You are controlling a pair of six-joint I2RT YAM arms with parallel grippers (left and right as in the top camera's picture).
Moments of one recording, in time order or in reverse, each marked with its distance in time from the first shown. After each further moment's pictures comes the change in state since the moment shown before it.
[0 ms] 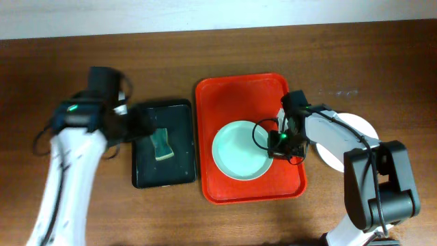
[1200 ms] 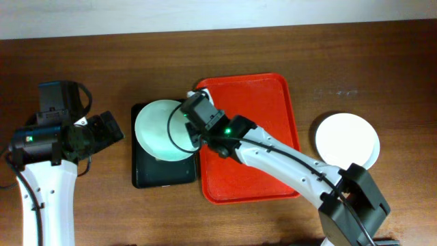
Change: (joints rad) left arm 0.171 -0.150 0.000 -0.042 -0.085 0.000; right arm 0.632 -0.007 0.351 0.280 0.540 0.035
